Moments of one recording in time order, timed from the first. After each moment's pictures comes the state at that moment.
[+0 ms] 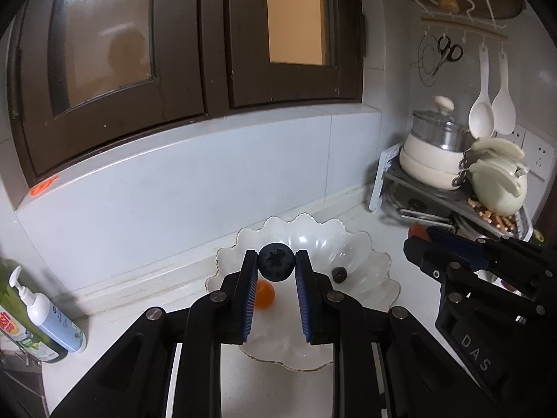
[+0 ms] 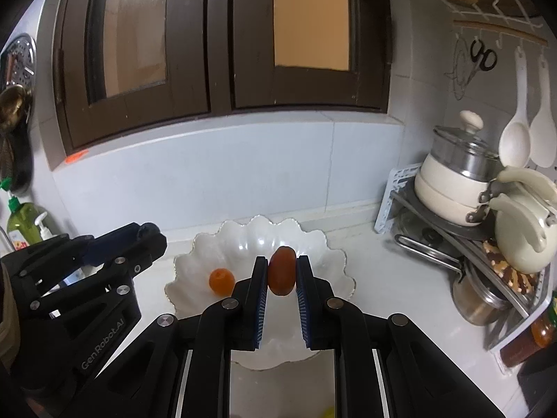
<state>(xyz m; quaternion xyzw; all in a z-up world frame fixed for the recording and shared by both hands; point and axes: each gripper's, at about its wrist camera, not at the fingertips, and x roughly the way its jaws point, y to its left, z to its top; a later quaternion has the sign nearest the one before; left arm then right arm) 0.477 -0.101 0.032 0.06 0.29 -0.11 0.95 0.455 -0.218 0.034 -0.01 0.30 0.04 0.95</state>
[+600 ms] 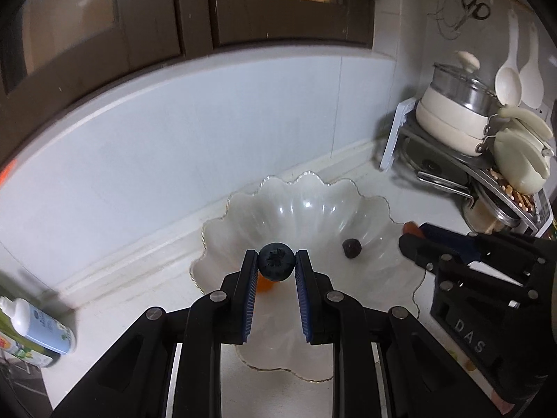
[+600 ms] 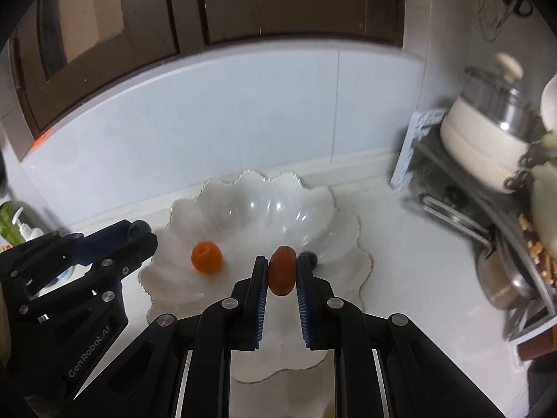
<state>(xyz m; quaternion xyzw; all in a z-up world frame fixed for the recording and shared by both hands) 0.542 -0.113 -0.006 0.07 0.40 -0.12 0.91 0.529 -0.229 -0.014 0.02 0.42 0.05 0.90</state>
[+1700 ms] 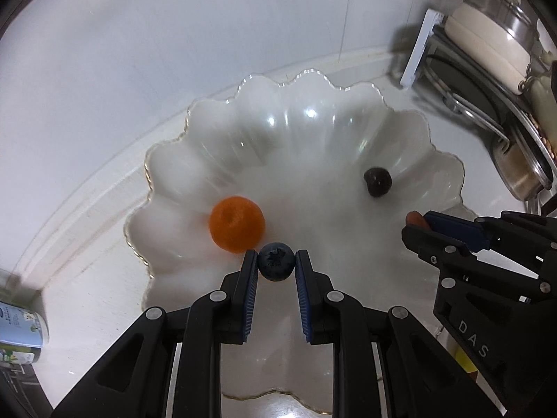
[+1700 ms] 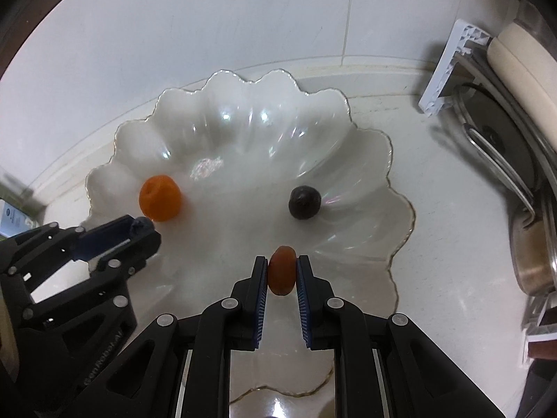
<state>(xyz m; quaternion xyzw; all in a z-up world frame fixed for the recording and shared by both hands) 0.597 -0.129 -0.100 0.09 0.53 -0.12 0.83 0.584 -0.229 -0.100 0.01 0.56 0.04 0.82</state>
